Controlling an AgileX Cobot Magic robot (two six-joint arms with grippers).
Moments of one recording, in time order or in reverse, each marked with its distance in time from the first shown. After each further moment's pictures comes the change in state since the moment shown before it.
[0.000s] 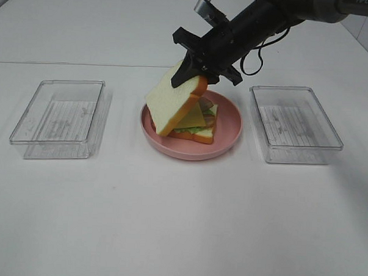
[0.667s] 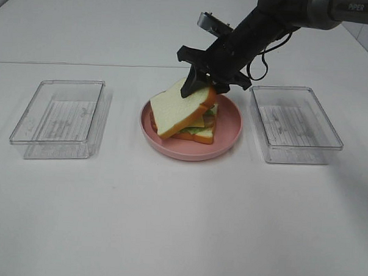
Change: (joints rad) left arm 0.000 0.000 0.000 0.000 0.000 0.000; right arm 0.002 0.026 0.000 -0.178 -0.064 0.064
